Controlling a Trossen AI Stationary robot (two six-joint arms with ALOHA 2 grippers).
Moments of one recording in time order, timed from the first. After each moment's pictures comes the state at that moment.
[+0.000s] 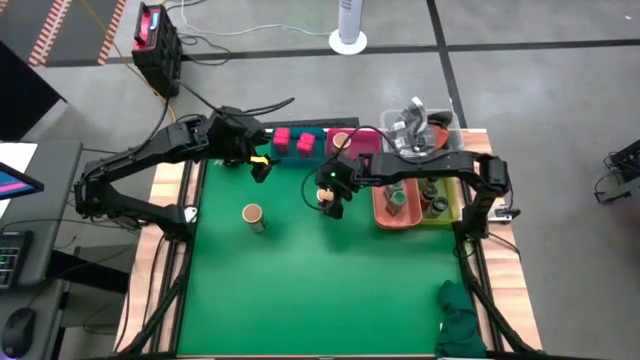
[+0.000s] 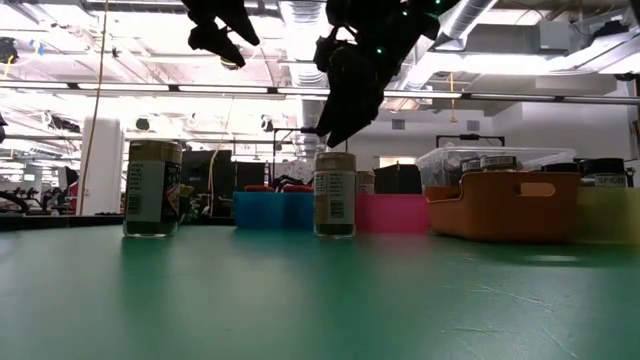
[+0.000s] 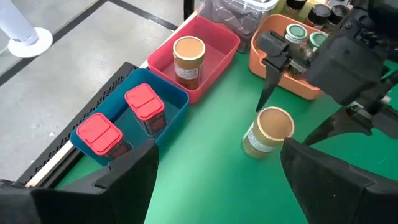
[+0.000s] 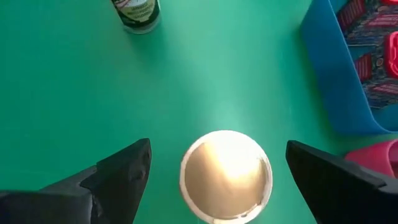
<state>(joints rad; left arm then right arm) 0.38 1.21 1.39 -0.83 -0.11 -0.15 -0.16 1.79 1.43 -0.54 0.03 -0.01</state>
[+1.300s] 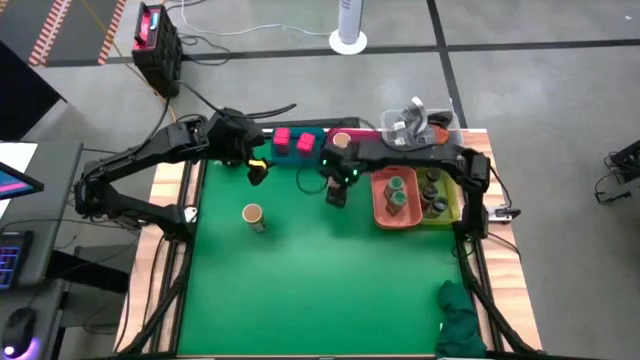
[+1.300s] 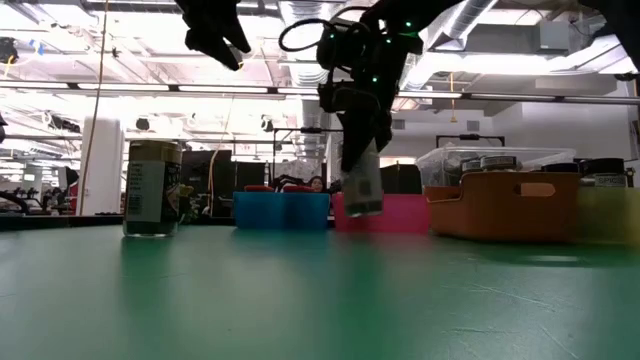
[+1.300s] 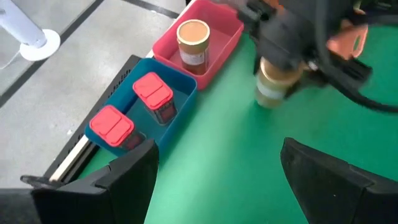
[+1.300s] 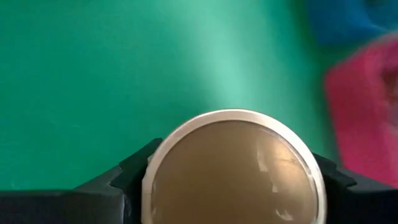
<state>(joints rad) 0.38 1.21 1.39 -0.89 -0.13 -0.06 -0.26 1.92 1.60 -0.87 0.00 0.06</state>
